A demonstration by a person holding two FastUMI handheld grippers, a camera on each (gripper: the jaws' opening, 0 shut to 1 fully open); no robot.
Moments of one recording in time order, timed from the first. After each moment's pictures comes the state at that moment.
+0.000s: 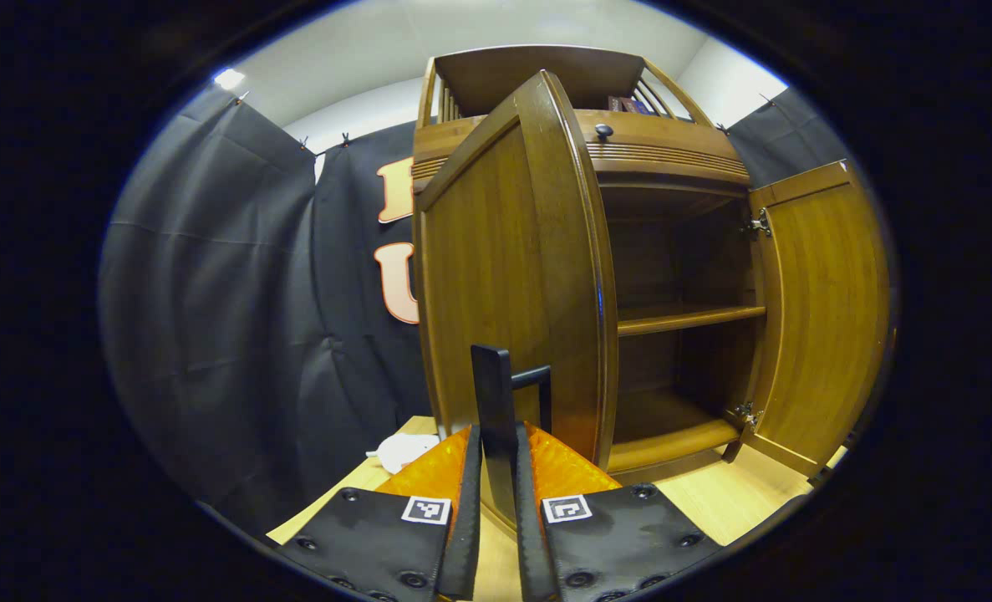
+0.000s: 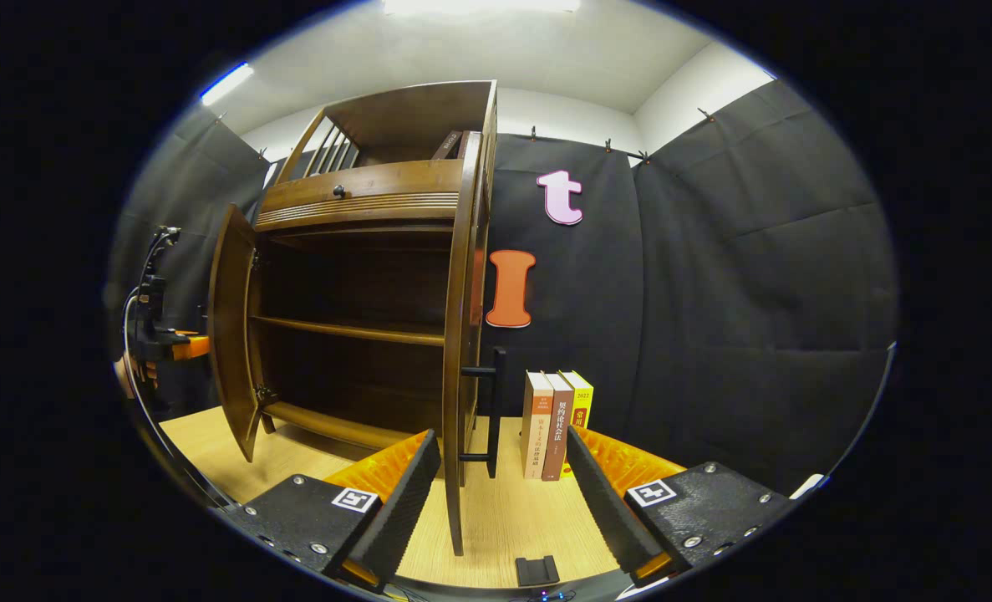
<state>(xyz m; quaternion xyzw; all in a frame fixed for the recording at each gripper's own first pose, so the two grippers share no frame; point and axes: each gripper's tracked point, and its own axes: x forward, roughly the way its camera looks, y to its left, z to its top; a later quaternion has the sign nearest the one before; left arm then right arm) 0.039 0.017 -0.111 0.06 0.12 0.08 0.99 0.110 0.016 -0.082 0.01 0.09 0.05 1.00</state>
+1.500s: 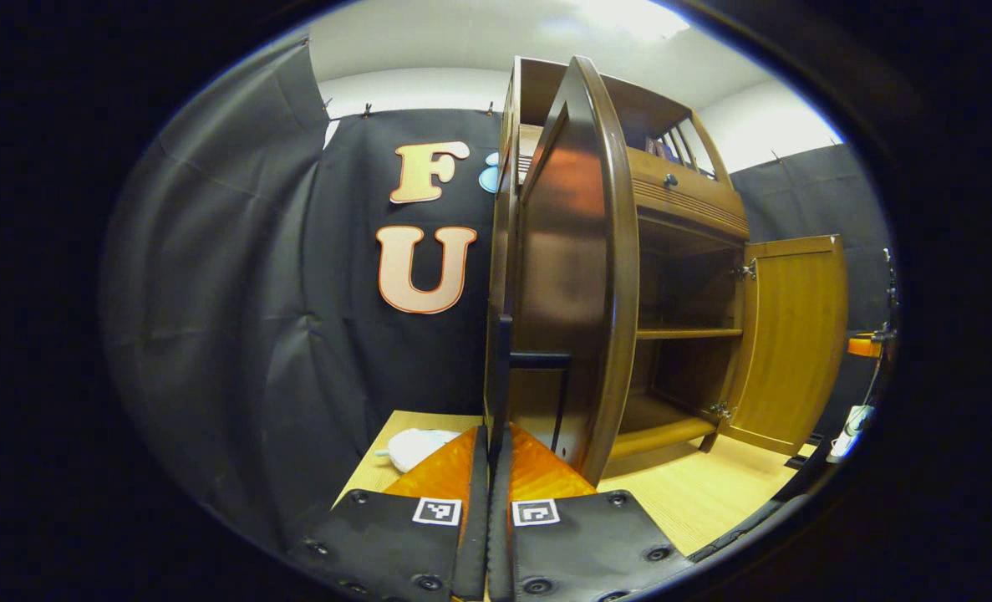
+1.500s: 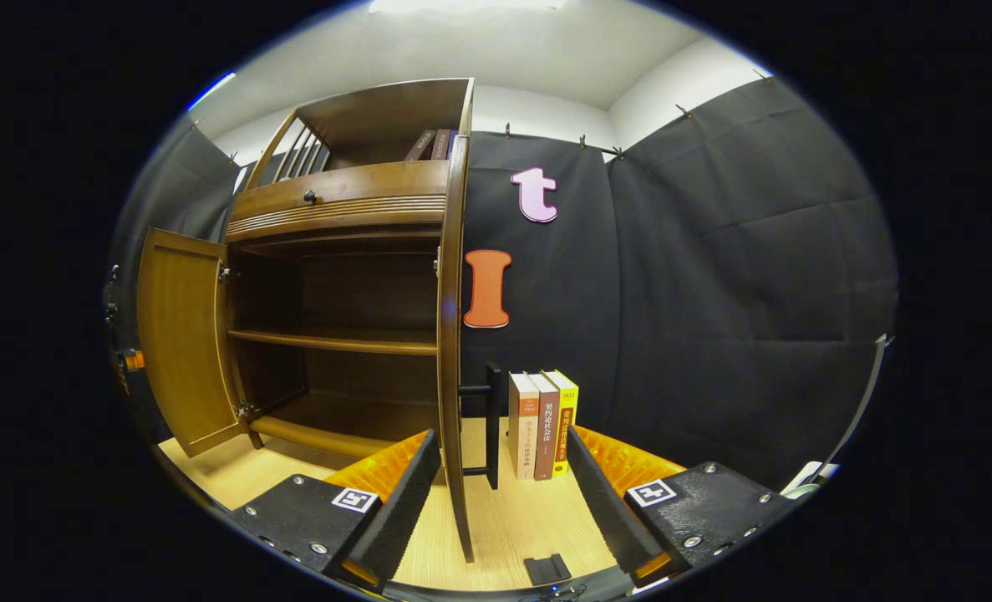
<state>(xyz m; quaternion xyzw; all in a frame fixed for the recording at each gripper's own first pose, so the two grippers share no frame) 0.010 0.179 -0.113 -0.03 0.11 -0.04 0.99 0.106 0.012 -0.079 0.02 0.10 -0.01 1.00</state>
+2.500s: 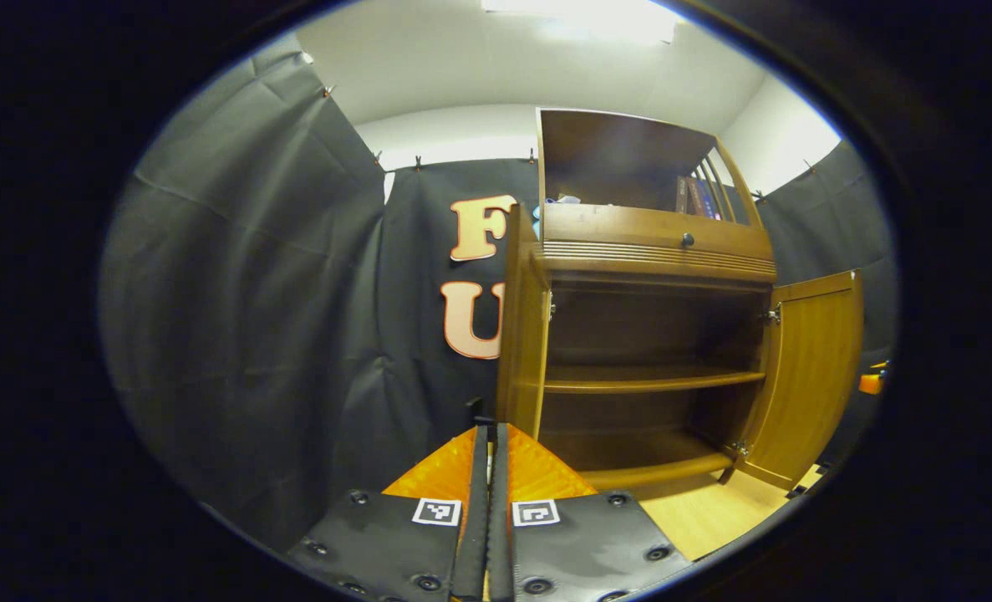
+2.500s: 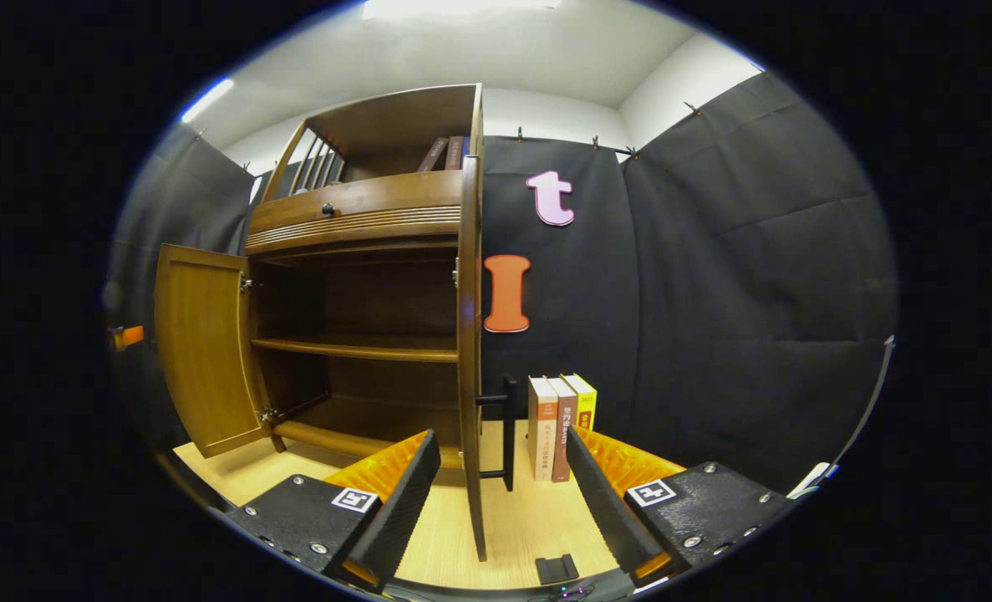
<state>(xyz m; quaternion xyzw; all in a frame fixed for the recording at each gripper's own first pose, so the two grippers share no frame) -0.075 0.129 0.002 0.02 0.05 0.12 0.99 0.106 0.030 -0.074 0.04 0.09 0.04 0.99</state>
